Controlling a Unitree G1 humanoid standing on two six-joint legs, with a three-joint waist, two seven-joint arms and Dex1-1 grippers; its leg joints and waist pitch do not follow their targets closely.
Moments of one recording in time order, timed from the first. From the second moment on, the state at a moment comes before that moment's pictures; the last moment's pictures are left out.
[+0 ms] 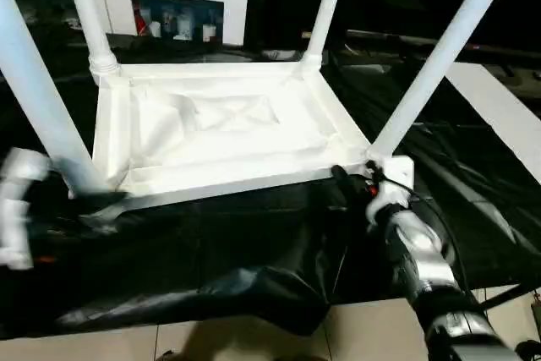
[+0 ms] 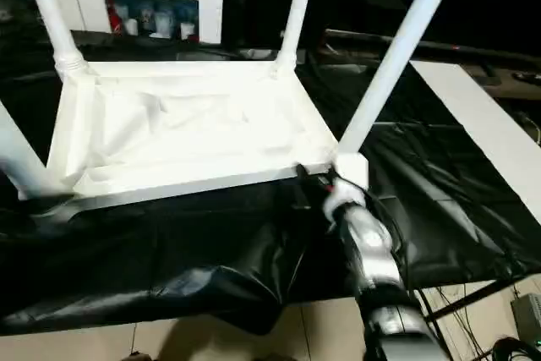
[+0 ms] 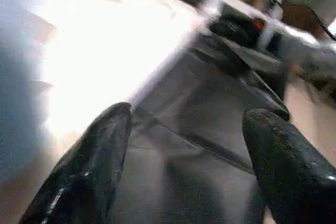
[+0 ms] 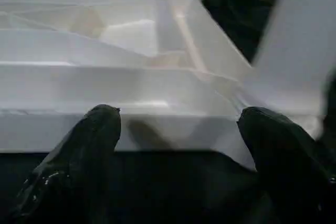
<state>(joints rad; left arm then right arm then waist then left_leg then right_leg) 0.04 0.86 0.48 -0.06 -0.59 0.67 -1.24 -0.42 -0.13 -0.12 0.84 0.17 -0.29 0.32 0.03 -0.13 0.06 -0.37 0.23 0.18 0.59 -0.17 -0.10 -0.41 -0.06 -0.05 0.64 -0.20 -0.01</state>
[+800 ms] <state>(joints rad) -0.17 0.75 0.48 0.18 -0.53 0.37 -1.14 -0.40 -0.12 -0.08 0.80 0.15 -0.19 0.32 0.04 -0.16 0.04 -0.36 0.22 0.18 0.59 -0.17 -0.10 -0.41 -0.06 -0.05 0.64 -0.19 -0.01</state>
